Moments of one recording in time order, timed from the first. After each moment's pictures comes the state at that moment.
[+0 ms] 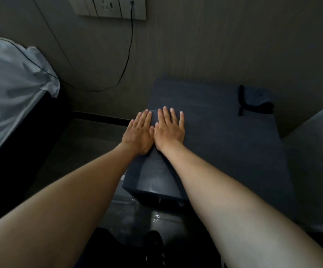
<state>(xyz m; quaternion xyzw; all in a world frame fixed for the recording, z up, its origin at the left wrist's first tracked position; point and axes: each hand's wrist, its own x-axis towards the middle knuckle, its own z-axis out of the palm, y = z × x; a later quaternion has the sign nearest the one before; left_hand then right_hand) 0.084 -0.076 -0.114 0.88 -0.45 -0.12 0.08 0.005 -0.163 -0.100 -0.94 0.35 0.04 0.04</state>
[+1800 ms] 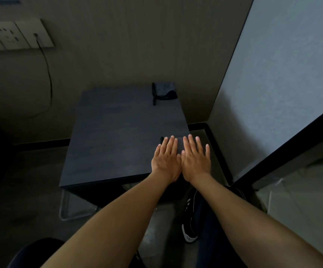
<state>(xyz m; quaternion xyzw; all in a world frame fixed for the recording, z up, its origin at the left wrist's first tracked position) -0.244 -0.153 -0.104 0.79 -0.61 -0.13 0.00 -0.349 -0.199 -0.102 -0.85 0.52 0.03 0.06</state>
